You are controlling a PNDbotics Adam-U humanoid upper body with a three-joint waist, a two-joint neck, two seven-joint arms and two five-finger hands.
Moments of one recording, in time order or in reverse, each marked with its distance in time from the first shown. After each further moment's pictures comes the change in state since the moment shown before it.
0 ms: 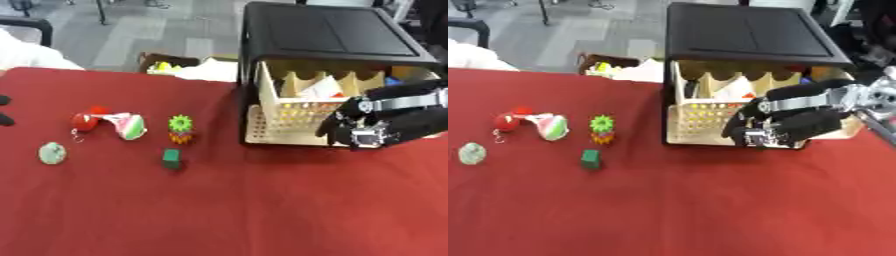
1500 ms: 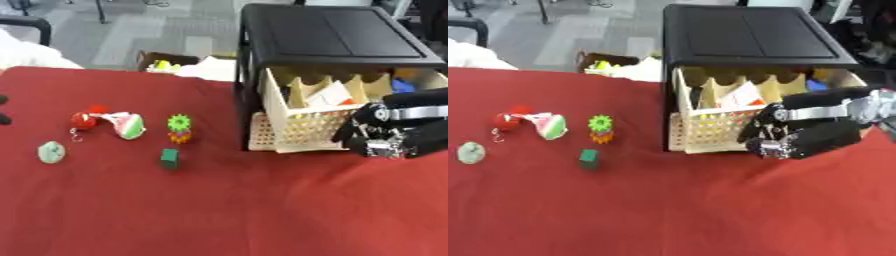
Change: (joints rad) left arm 0.007 0.001 0.003 0.000 -0.002 -0.001 0.008; right arm 0.085 -0.064 -0.029 -0.016 0.099 -0.034 -0.053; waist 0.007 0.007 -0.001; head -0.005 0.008
